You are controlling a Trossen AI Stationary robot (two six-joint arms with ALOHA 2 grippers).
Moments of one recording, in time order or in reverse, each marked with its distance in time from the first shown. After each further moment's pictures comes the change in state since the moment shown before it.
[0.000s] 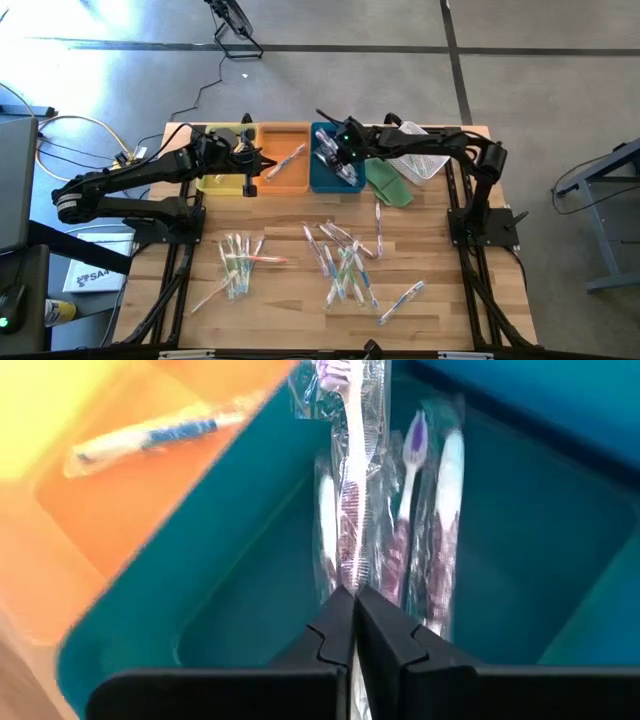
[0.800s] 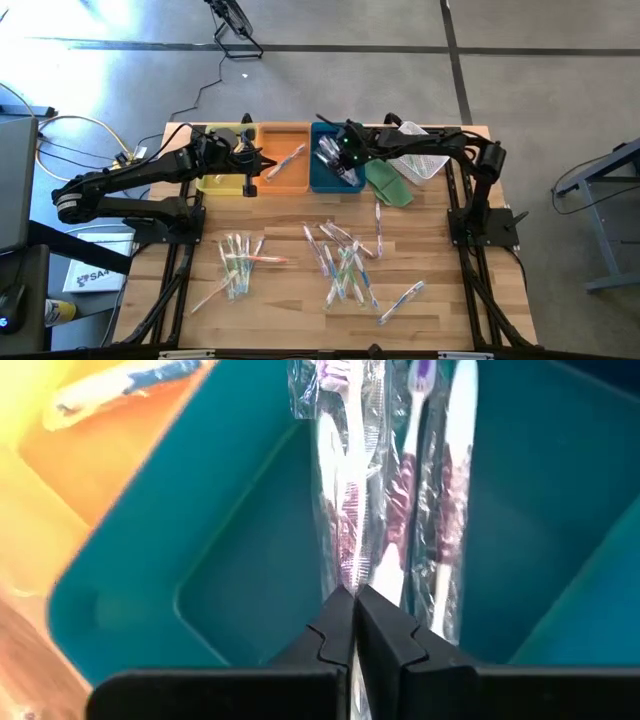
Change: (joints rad) left arm 0.000 0.000 0.000 0.000 0.000 -0.001; right arm 0.000 0.008 -0.001 -0.086 -0.051 0.047
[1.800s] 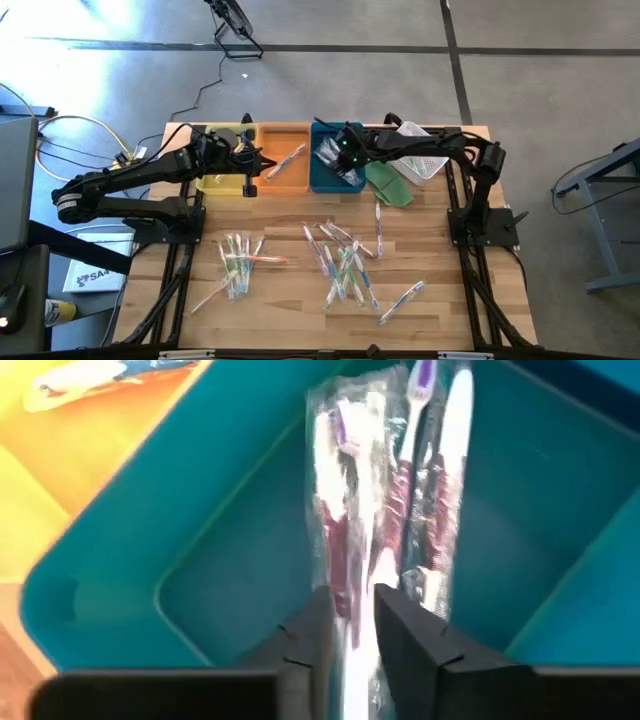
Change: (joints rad) left arm 0.000 0.000 0.000 -0.005 0.000 -0.003; right arm 0.021 0.000 0.000 0.001 0.056 -0.059
